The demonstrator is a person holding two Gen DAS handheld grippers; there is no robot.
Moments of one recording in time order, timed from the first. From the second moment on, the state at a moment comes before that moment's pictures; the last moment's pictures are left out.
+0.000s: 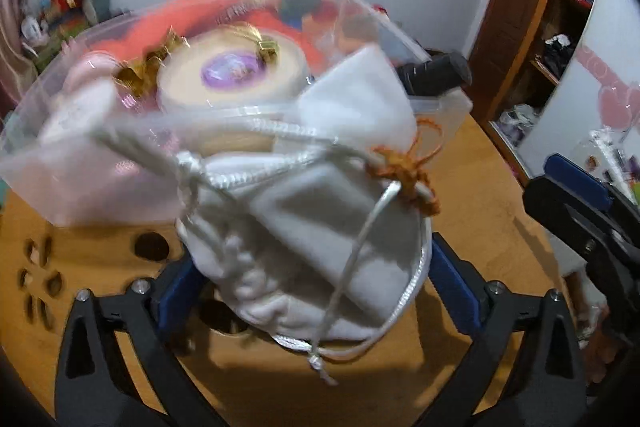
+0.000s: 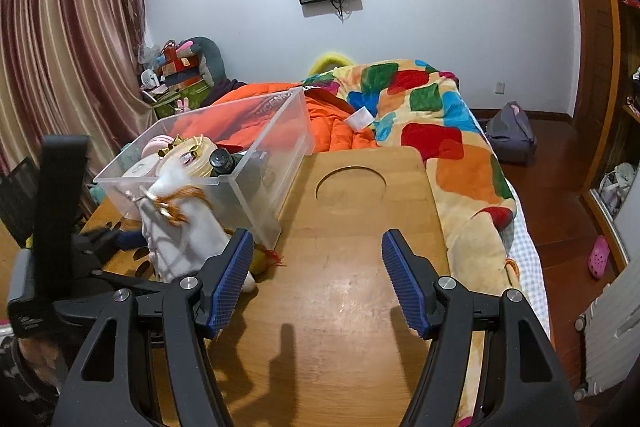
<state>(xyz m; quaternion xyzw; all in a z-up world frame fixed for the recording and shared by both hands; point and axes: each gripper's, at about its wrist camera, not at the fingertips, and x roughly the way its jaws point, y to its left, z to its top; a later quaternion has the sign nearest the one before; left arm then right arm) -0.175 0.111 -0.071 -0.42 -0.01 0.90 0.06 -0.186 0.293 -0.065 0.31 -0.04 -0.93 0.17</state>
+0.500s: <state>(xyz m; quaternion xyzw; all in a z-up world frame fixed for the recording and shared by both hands) -0.136 0.076 -0.058 -0.39 -0.01 0.92 0.09 -0.191 0.262 -0.078 0.34 -0.02 -0.92 0.20</state>
